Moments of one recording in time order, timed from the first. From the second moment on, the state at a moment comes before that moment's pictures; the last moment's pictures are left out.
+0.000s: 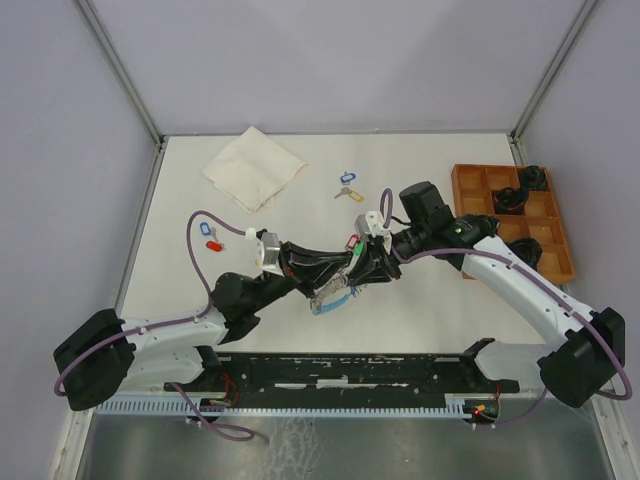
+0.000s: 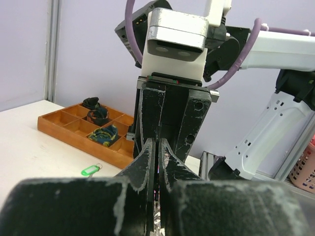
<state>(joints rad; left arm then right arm) -0.96 1.09 0.35 1.23 0.20 -0.37 0.59 1.24 1.08 -0.67 -1.12 -0.71</state>
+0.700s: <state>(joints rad) -0.99 1.17 0.35 1.29 0.03 -0.48 0.63 1.20 1.07 -0.53 -0.97 -0.58</state>
